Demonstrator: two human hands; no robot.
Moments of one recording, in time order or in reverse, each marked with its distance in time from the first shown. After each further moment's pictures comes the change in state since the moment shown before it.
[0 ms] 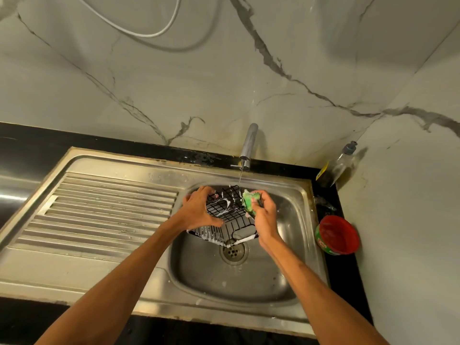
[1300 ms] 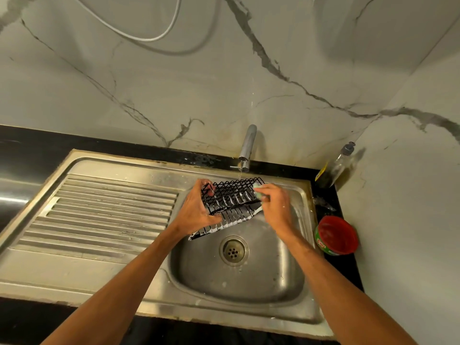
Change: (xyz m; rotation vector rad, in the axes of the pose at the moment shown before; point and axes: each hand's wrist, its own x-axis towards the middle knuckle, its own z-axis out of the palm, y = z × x) left_hand -0.010 0.001 0.007 -0.256 0.260 0.170; right_hand 0.033 -0.014 -0.034 -0.759 0.052 -0.431
